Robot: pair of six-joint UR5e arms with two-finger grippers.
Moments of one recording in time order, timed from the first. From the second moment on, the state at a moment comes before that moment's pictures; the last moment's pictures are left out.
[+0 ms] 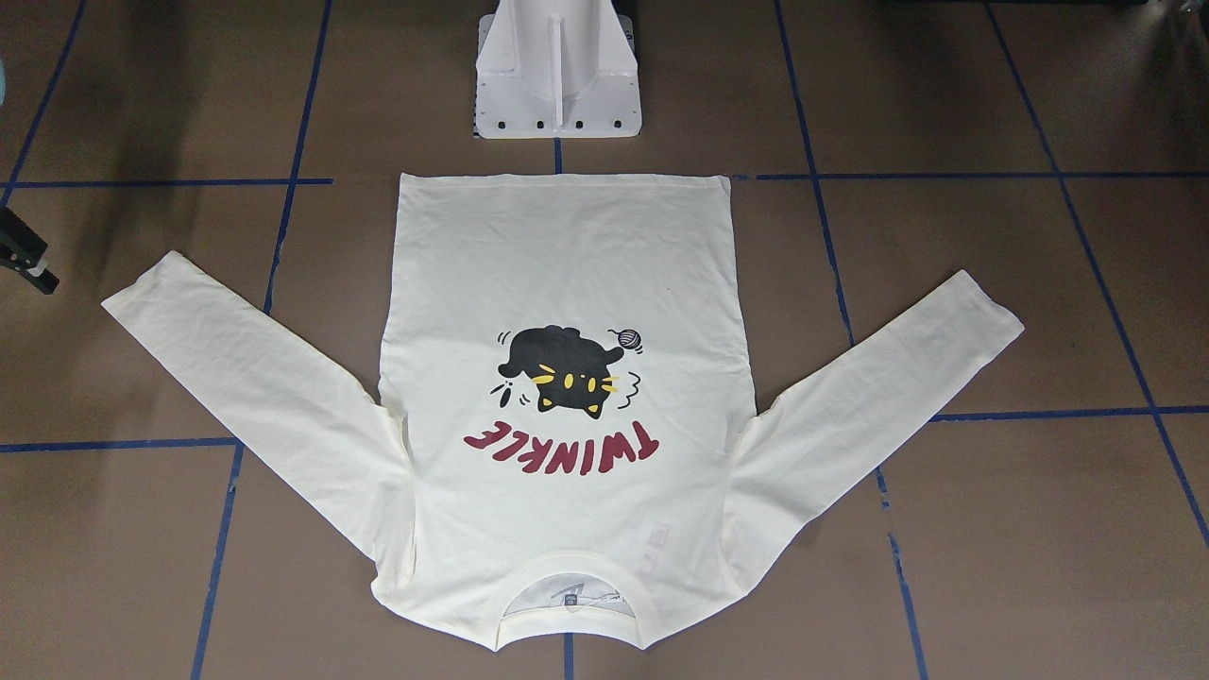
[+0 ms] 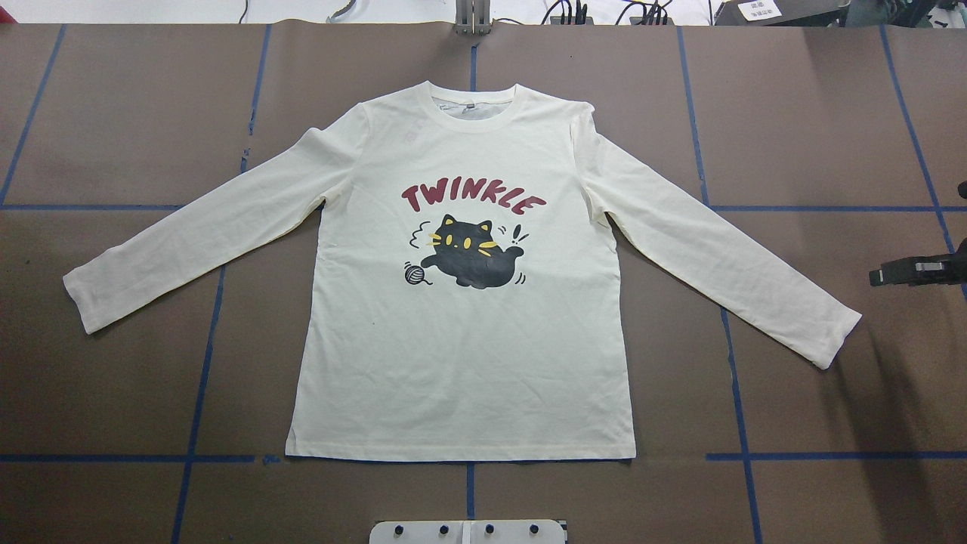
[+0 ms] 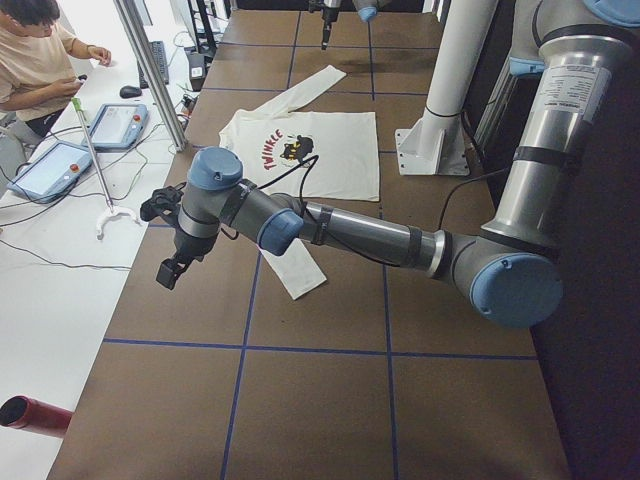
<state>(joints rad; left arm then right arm) -1.56 -1.80 -1.56 -1.92 -2.17 0.06 1.02 -1.81 1.78 -0.78 2.15 0.85</state>
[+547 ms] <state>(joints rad) -1.56 -1.80 -1.56 -1.92 -2.17 0.07 0.93 -1.81 1.74 -0.78 2.08 0.86</state>
